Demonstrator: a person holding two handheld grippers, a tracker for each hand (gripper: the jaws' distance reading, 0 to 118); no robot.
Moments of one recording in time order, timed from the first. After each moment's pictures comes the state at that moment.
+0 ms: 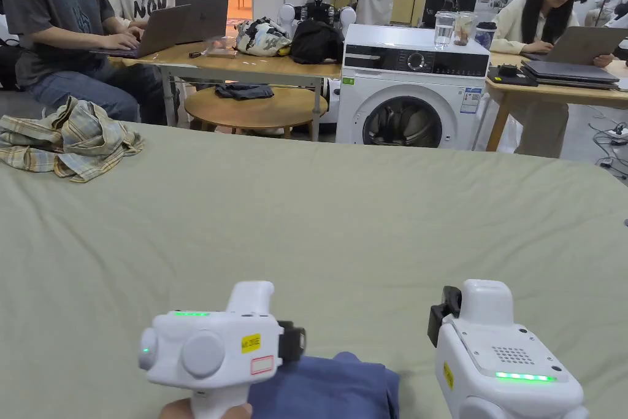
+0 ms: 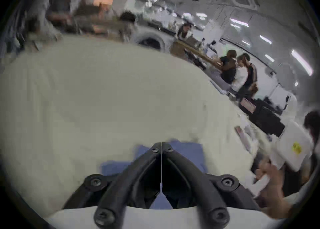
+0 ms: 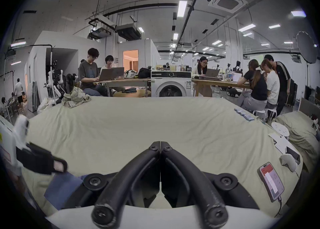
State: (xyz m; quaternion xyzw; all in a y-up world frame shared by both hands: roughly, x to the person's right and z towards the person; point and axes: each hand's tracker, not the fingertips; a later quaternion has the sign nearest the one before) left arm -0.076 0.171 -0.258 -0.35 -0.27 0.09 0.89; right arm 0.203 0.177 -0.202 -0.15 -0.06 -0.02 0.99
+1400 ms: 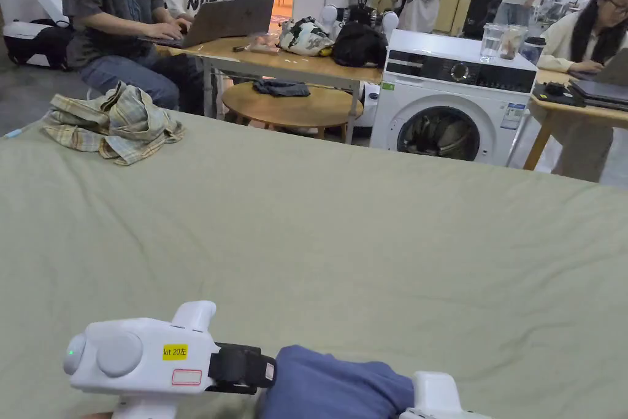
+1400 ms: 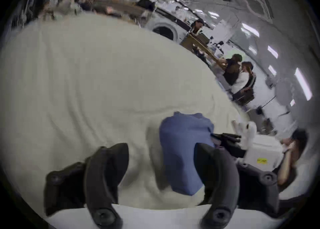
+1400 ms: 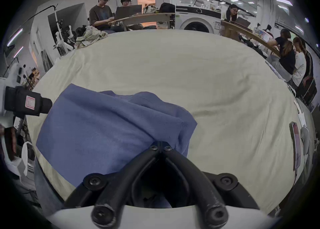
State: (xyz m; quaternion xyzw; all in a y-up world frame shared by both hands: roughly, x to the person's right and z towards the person) left arm -0.190 0.128 -0.268 -0.46 -0.29 0.20 0.81; right arm 0.147 0.103 -0.204 -0.43 0.03 -0.01 0.90
